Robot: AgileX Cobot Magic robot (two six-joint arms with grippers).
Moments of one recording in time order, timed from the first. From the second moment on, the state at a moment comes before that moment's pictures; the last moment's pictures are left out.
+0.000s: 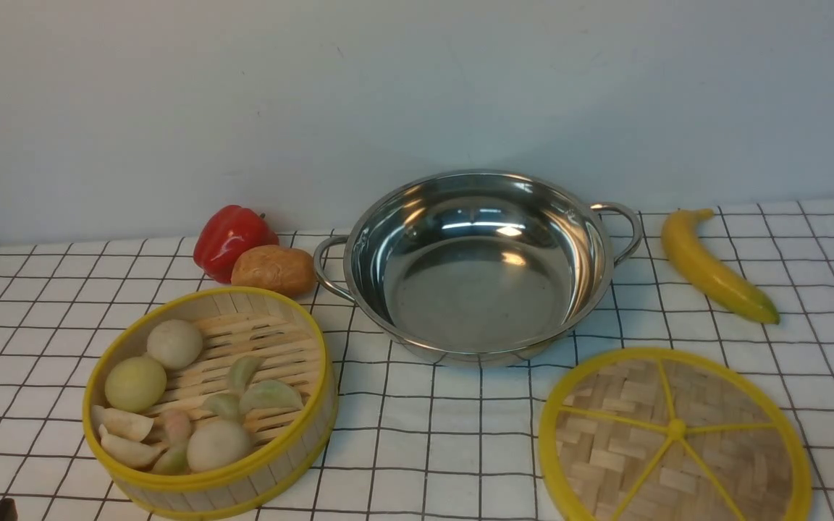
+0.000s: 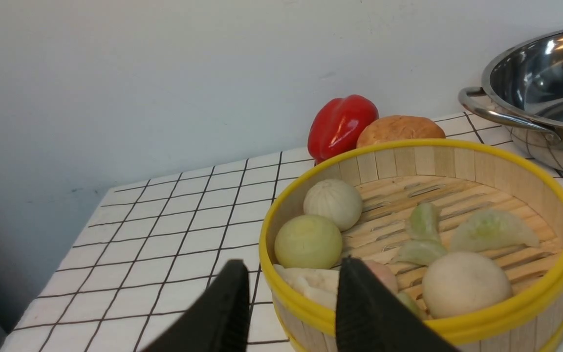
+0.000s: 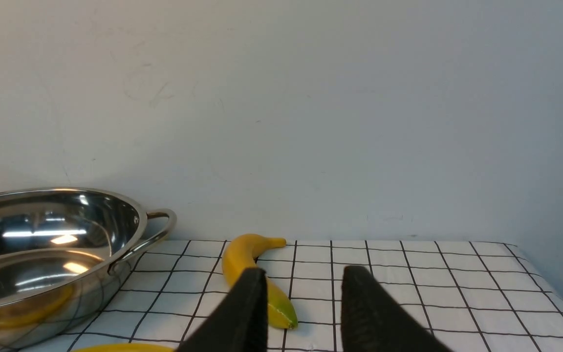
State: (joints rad) right arm -0.04 0.00 0.01 0.05 0.13 0.05; left arm 0.05 0.00 0.01 0.00 0.24 0.21
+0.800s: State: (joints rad) right arm -0.04 0.00 0.01 0.59 0.09 0.45; left arm 0.05 0.00 0.01 -0.56 0.16 -0.09
